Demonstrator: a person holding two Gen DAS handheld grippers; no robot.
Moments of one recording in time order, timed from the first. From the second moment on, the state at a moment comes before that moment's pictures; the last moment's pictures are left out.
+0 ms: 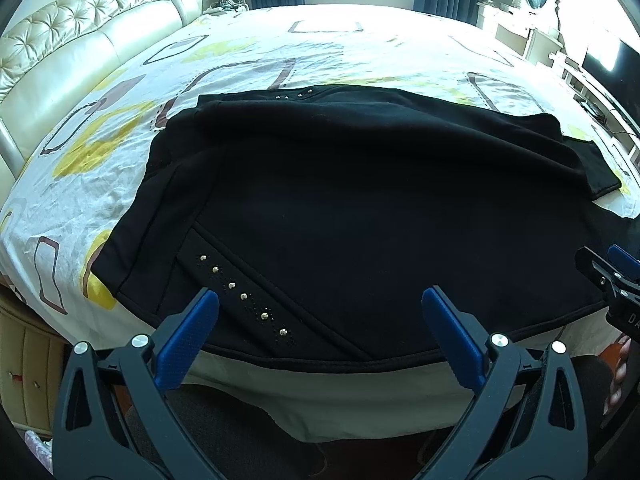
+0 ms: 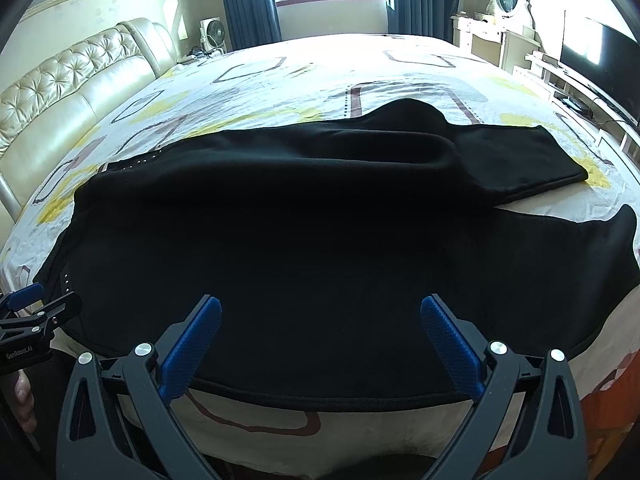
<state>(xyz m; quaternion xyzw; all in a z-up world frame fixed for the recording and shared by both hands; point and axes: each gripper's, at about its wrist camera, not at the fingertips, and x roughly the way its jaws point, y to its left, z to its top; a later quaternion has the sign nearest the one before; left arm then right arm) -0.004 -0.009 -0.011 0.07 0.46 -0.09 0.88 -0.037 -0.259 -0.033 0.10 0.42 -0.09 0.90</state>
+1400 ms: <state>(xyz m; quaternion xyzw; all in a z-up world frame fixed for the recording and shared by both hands) -0.009 -0.009 0.012 0.08 0.43 -0.09 0.90 -0.041 -0.275 -0.018 0.15 0.41 -0.09 0.90</state>
